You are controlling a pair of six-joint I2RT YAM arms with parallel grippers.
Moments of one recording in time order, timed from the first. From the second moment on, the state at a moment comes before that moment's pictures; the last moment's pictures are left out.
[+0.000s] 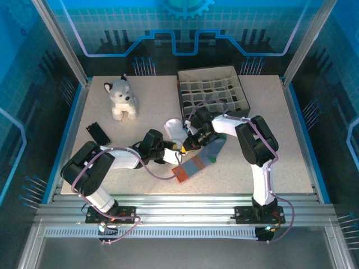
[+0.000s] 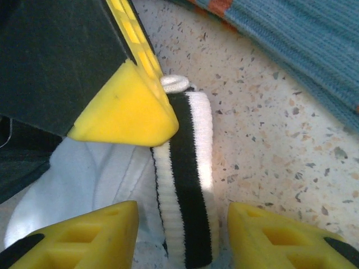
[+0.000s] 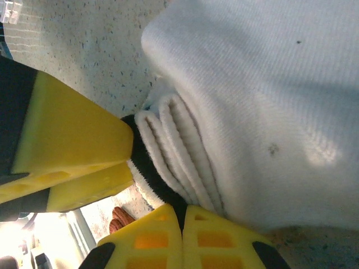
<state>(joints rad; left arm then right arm) -0.54 1.64 0.61 0.23 0.26 1.22 0.49 2.09 1.32 -0.61 -0.79 0.09</state>
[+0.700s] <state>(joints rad) -0.46 1.76 1.01 -0.46 0.42 1.18 0.48 2.01 1.25 -0.56 -0.78 0.14</state>
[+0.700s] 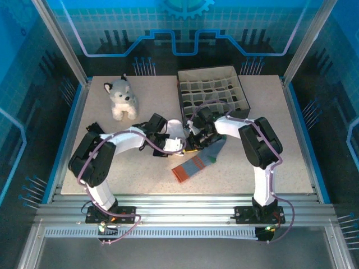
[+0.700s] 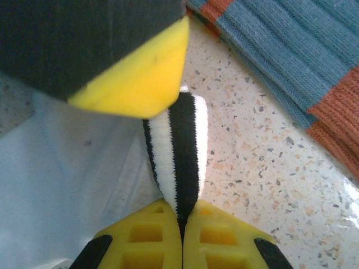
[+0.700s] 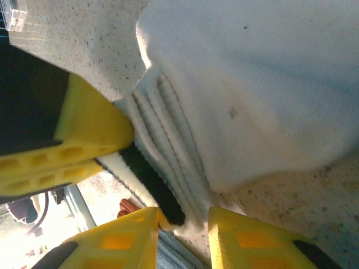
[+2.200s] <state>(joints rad) -0.39 1.98 1.29 -0.95 0.58 1.14 0.63 1.84 0.73 0.43 -0.65 -0.12</state>
